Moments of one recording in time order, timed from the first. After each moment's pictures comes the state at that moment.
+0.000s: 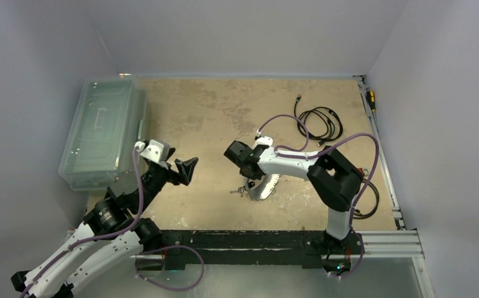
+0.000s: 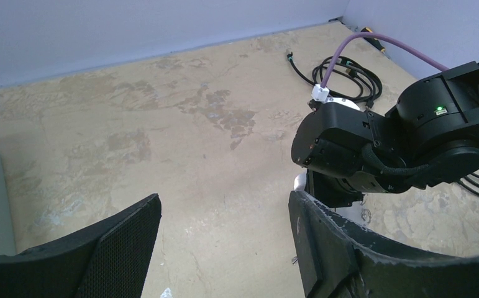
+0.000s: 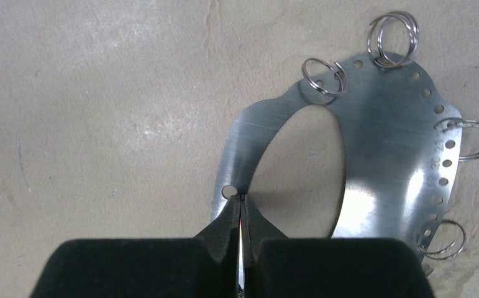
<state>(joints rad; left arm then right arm) -0.82 0.40 0.67 -0.33 -0.34 -0.13 0.94 1.87 1.19 -0.62 0.51 1.27</state>
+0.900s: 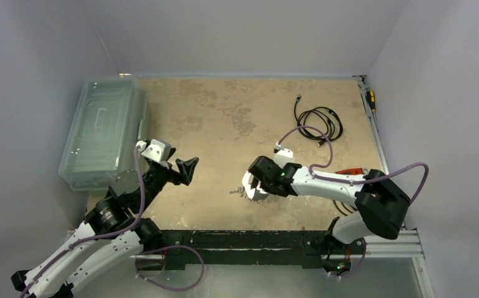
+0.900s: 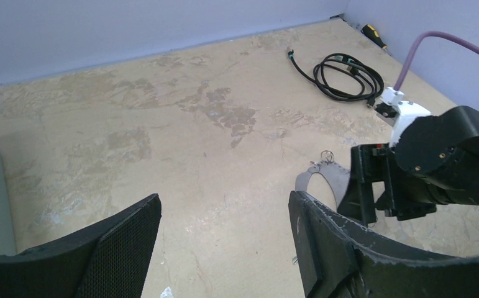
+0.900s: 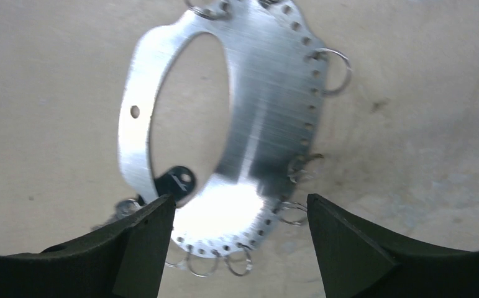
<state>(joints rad) -0.82 0.41 0.67 -0.33 -0.35 -0.13 0.96 1.48 0.84 -0.53 0.48 1.18</state>
